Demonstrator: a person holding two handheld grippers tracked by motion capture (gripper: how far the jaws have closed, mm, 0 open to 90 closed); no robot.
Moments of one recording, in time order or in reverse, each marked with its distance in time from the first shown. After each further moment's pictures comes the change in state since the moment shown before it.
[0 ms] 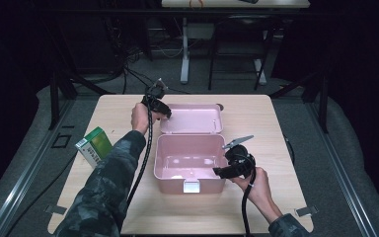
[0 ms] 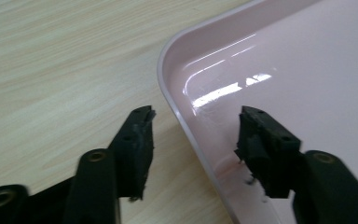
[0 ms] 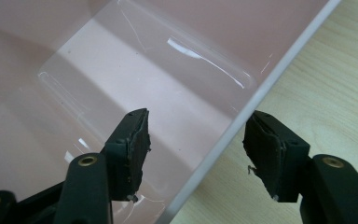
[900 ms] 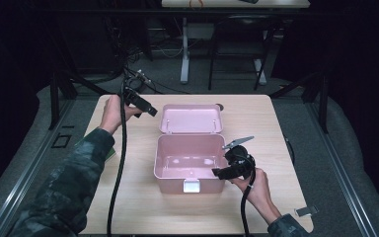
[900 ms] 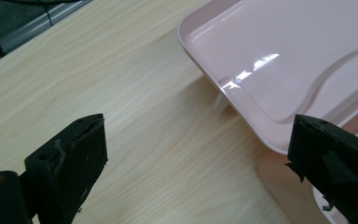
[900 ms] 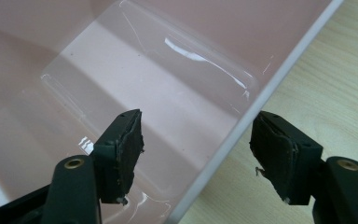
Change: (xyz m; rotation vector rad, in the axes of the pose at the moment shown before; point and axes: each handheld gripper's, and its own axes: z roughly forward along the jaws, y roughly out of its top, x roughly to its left) left arm 0.011 -0.026 -0.102 -0.017 0.016 0.168; right arm 0.003 -0.001 -0.001 -0.009 0.002 0.017
